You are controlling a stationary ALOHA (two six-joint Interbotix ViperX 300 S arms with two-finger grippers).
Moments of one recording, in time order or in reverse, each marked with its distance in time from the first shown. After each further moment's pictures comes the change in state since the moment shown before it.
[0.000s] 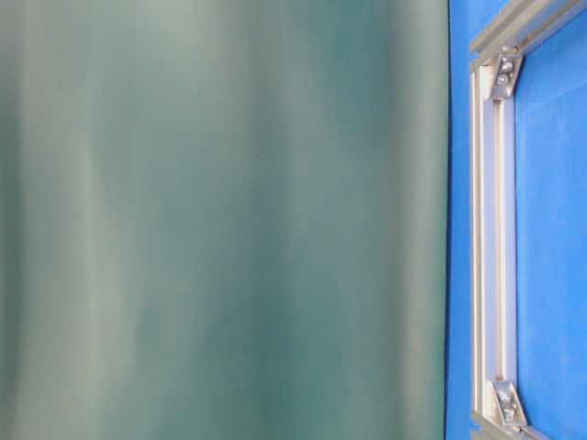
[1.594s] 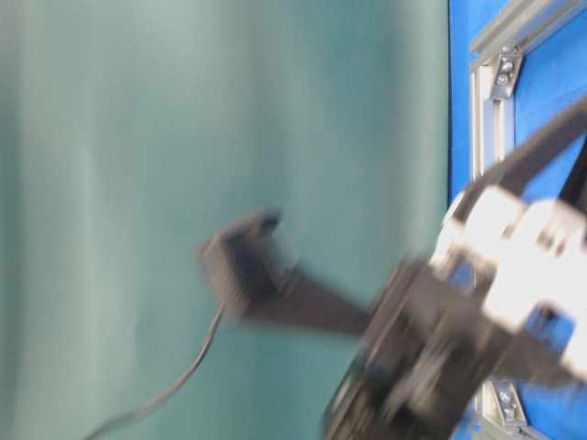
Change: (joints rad) left arm 0.057 0.520 -0.663 0.000 0.037 0.009; right arm 0.000 0.025 0.018 0.002 -0.075 0.005
